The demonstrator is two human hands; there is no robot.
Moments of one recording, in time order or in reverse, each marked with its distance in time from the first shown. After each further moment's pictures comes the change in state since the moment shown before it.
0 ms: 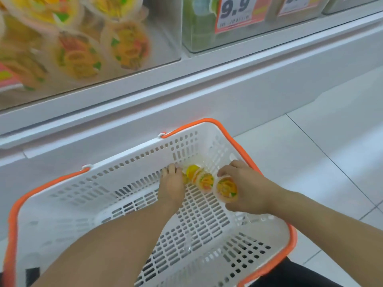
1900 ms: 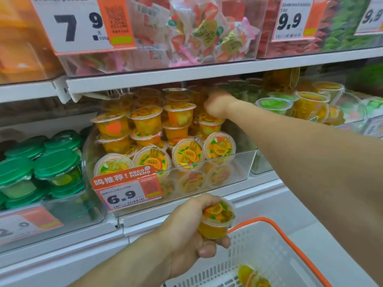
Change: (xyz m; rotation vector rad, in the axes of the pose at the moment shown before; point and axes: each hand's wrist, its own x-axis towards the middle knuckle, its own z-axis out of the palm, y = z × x) left_hand -0.097 -0.022 -0.362 -1.582 -0.350 -0.143; right_hand 0.149 -0.264 -0.317 -0.204 0.664 -0.193
